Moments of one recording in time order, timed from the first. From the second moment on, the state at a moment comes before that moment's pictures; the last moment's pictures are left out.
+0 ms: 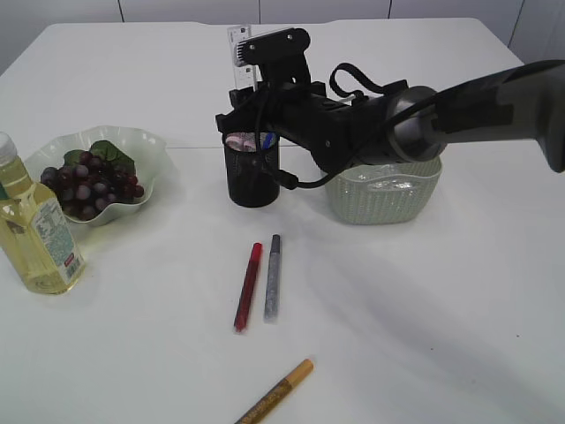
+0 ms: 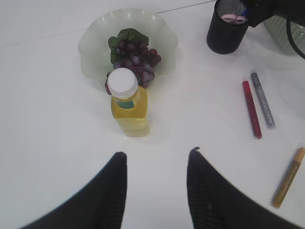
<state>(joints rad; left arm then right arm) -0.47 0.97 -1.31 0.24 1.26 -0.28 0.48 2.29 -1.65 0.10 -0.35 -0.16</state>
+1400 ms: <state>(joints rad) -0.47 0.97 -1.31 0.23 1.26 -0.28 0.48 1.92 -1.65 0.36 0.68 -0.04</state>
